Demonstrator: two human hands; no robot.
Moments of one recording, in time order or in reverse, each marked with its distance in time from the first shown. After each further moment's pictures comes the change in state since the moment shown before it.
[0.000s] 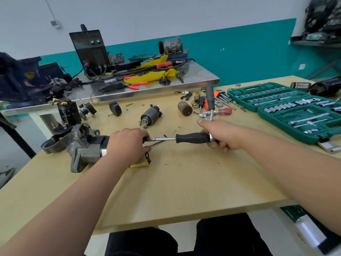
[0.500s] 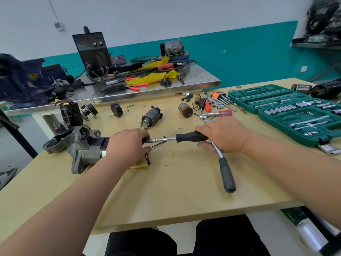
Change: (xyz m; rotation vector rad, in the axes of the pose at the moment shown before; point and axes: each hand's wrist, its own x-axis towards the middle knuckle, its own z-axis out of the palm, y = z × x) left_hand -0.006 0.001 -0.002 -0.054 0.035 -0.016; right_hand -0.004 0.015 -0.009 -0.697 0.302 -0.503
